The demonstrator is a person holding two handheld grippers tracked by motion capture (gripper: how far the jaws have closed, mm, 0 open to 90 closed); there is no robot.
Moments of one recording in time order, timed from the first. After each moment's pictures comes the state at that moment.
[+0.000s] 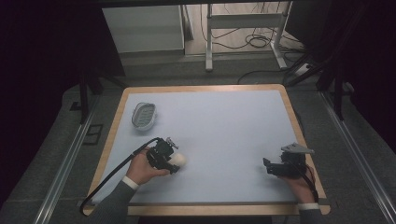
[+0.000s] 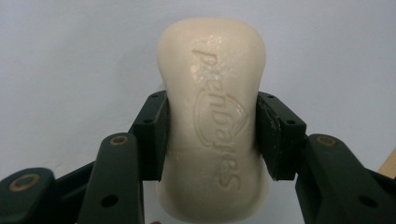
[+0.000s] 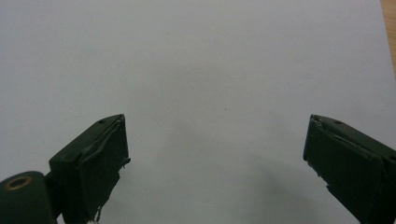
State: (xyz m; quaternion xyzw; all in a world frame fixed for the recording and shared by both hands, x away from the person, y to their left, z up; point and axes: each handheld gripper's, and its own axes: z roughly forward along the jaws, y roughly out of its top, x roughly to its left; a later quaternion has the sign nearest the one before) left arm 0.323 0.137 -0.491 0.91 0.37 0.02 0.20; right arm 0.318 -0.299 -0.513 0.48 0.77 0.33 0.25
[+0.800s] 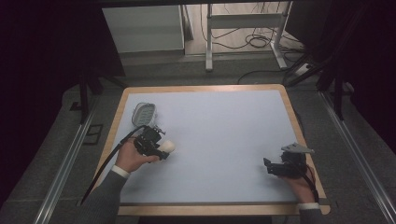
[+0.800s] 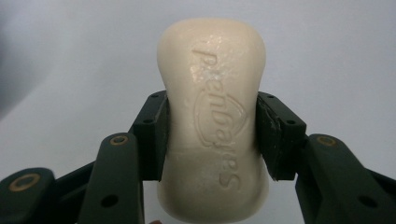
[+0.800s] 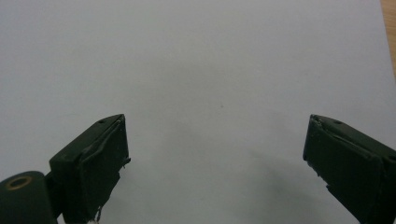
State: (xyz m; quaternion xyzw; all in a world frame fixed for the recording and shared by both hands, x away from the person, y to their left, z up) left arm 0.349 0.175 -0.468 0.88 0.42 0.05 0.21; right arm 0.320 -0.301 -0.515 0.49 0.77 0.33 0.25
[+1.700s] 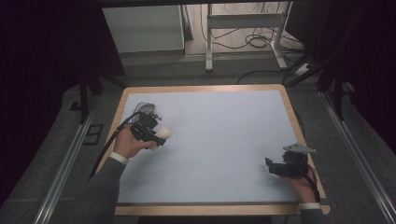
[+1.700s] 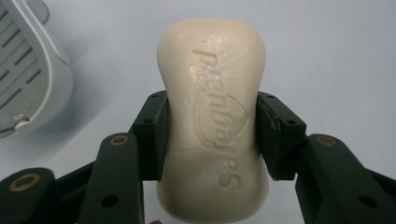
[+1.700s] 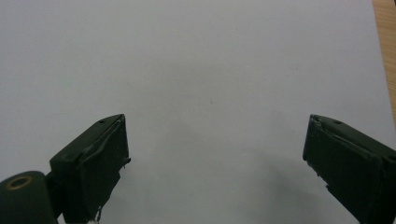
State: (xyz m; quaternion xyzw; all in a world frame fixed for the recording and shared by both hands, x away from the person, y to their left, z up) left arm 0.379 0.186 -0.444 0.87 0.43 0.07 0.21; right arm 0.321 -0.306 -0.516 0.50 0.76 0.33 0.25
